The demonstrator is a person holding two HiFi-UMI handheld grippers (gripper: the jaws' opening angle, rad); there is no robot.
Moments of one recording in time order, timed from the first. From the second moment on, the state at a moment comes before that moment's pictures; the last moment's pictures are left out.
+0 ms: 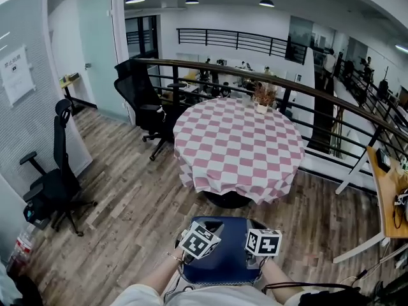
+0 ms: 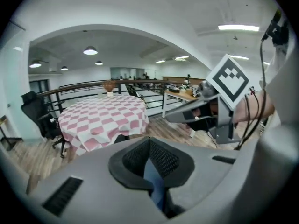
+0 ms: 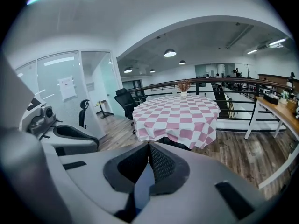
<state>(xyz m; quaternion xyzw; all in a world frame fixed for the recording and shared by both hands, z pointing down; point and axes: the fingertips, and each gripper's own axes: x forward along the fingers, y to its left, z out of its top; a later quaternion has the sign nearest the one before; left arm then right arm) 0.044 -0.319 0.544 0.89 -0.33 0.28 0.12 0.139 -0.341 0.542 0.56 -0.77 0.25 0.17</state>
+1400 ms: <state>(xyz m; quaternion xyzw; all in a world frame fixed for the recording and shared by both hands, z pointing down) 0.038 -0.343 0.506 0.82 -0.55 0.09 0.12 0.141 -0.325 0.517 0.62 -0.76 0.18 0.12</state>
